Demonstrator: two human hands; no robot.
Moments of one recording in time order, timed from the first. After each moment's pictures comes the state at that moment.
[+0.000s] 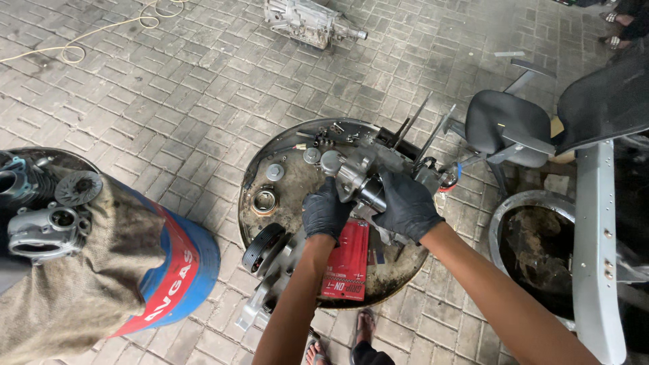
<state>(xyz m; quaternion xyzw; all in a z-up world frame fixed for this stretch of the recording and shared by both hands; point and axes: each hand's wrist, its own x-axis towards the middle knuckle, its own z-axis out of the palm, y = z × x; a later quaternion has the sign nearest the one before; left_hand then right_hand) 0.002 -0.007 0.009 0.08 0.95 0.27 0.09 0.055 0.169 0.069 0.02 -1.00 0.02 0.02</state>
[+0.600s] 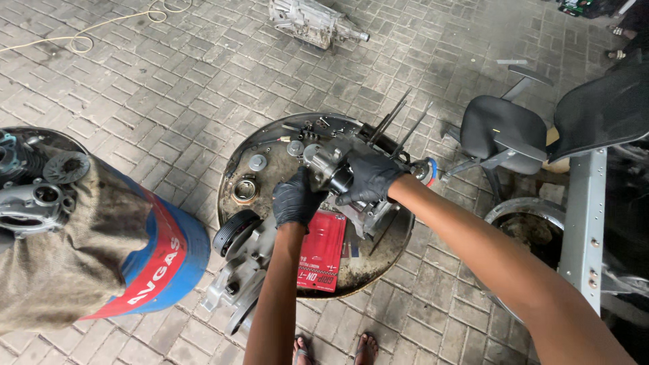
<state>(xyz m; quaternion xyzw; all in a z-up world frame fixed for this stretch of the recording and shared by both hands) 0.011 -0.002 0.008 0.08 0.96 0.25 0.03 0.026 0.165 0.156 0.11 -0.98 0.08 -0.15</state>
